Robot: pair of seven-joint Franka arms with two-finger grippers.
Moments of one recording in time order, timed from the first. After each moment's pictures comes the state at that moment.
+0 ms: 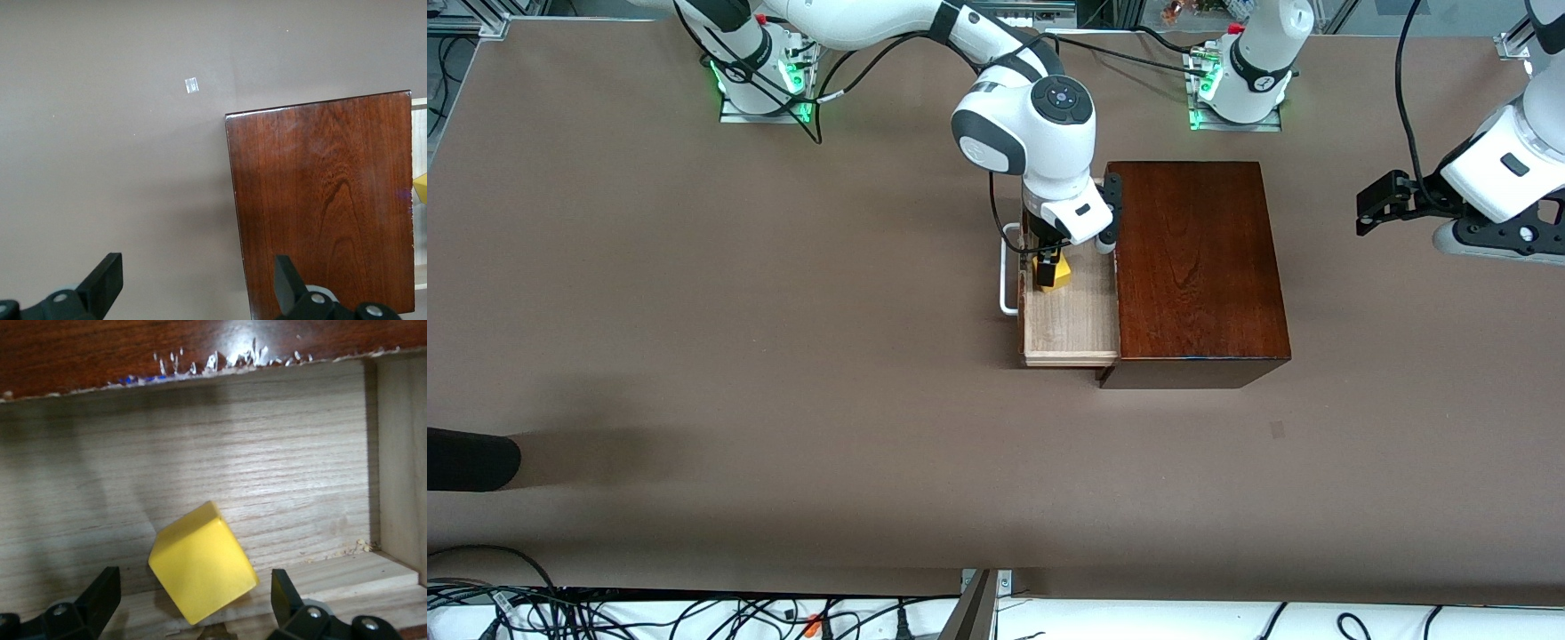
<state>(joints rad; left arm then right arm) -0.08 0.05 0.00 -1.56 0.02 1.55 0.02 0.70 0.81 0.35 -1.18 -0.39 2.04 -0.32</state>
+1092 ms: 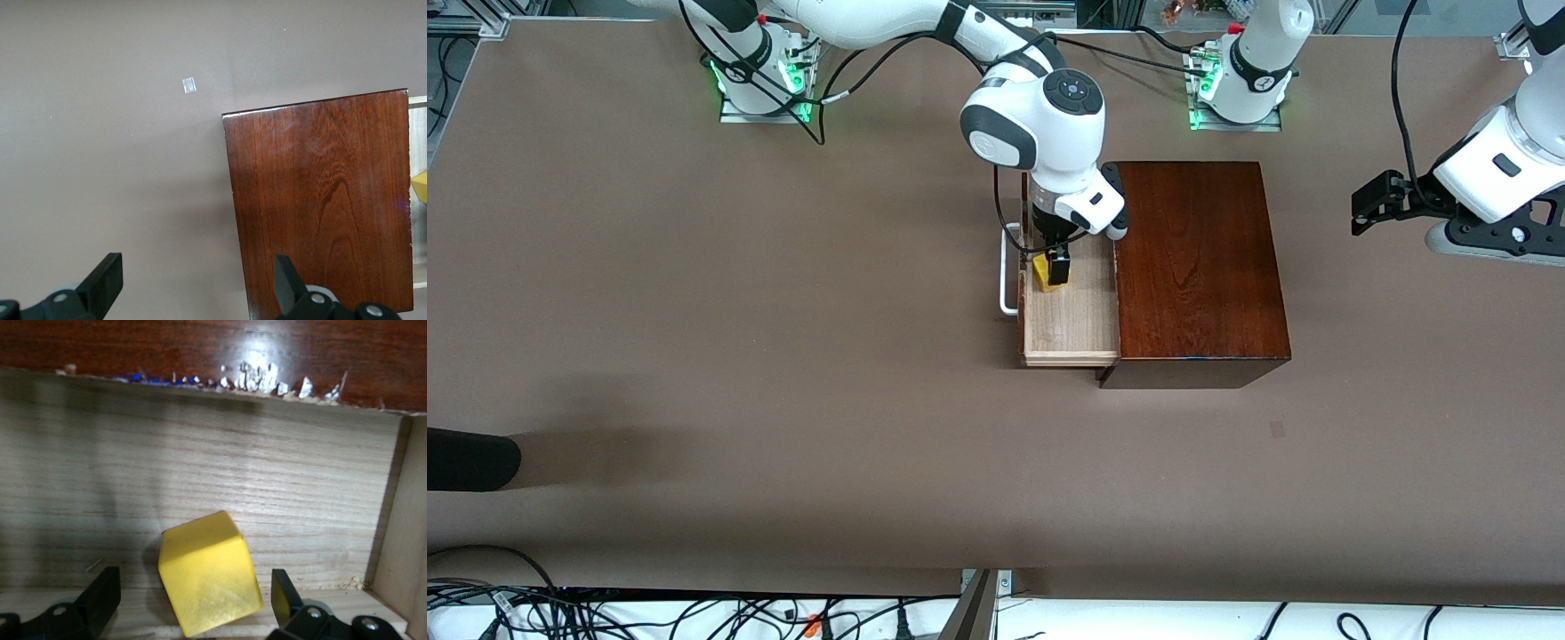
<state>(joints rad) -0.09 0.05 0.00 -1.56 0.02 1.55 0.02 0.72 0.82 0.35 -1.18 -0.45 2.04 -0.50</state>
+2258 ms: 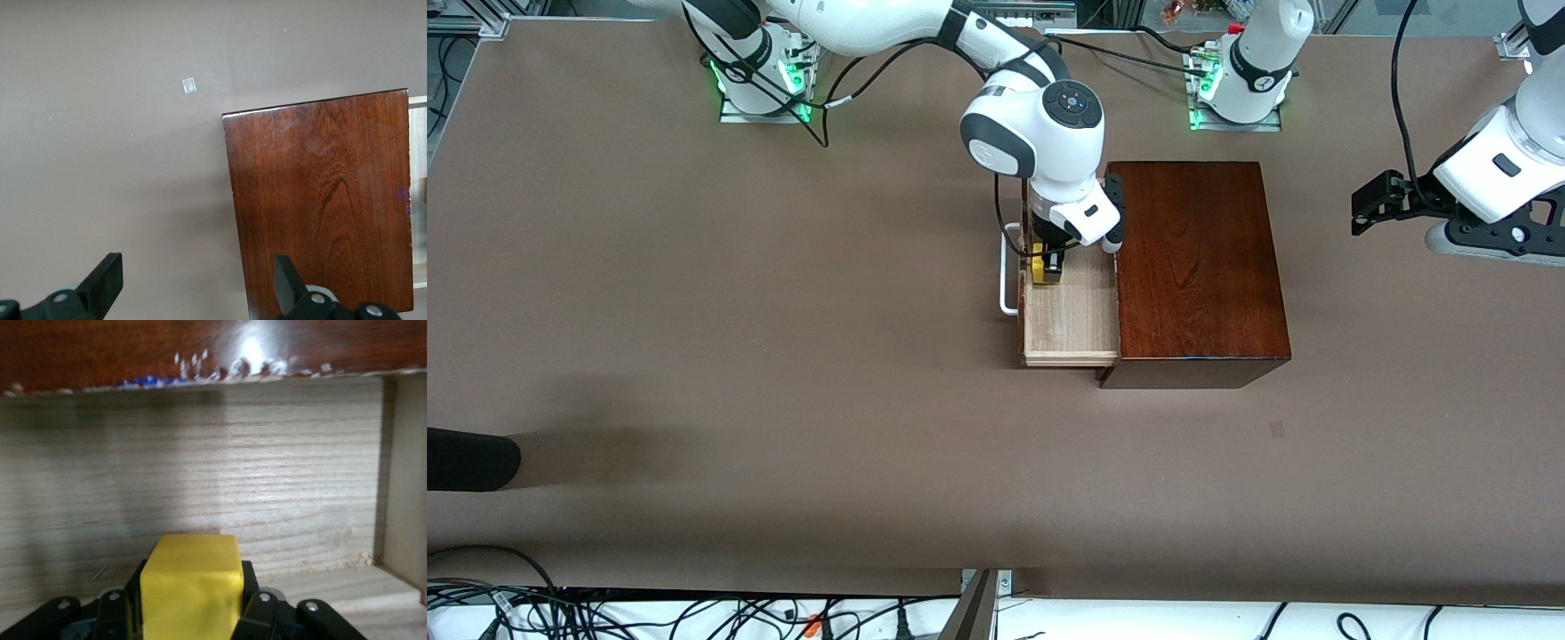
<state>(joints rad) -0.09 0.05 0.00 -1.56 0.02 1.55 0.02 0.72 0.83 0.35 -1.08 -0.36 1.94 -0.39</state>
